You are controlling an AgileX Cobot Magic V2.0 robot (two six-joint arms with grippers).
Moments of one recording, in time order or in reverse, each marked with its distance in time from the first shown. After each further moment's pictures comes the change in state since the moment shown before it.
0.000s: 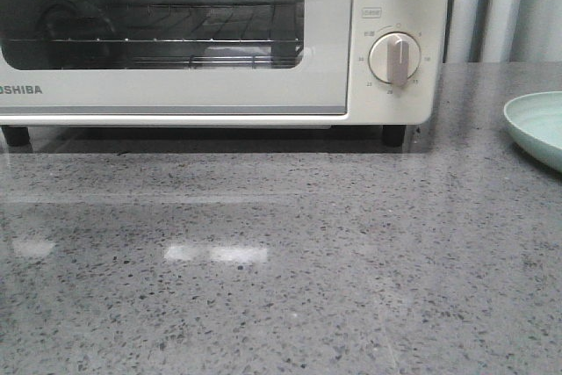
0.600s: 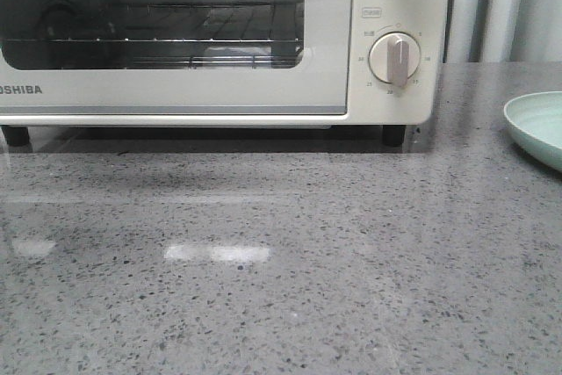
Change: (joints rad) left arm 0.091 0.144 -0.004 0.003 -0.075 0.000; right arm 0.002 0.010 -0.004 0.006 0.013 0.000
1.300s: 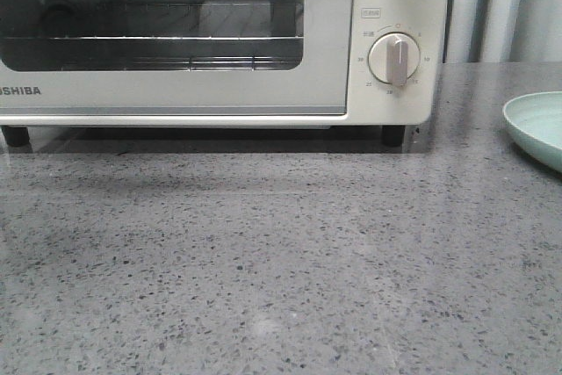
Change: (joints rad) left arm 0.008 -0.034 0.052 -0.067 0.018 0.000; right arm 0.000 0.000 0.000 0.002 0.004 -0.005
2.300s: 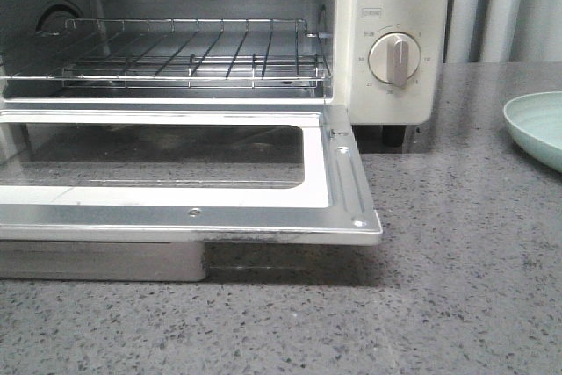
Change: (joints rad) left arm -0.069 -0.674 0.227 -0.290 0.073 0.127; right arm 0.000 0.000 0.006 0.000 0.134 -0.001
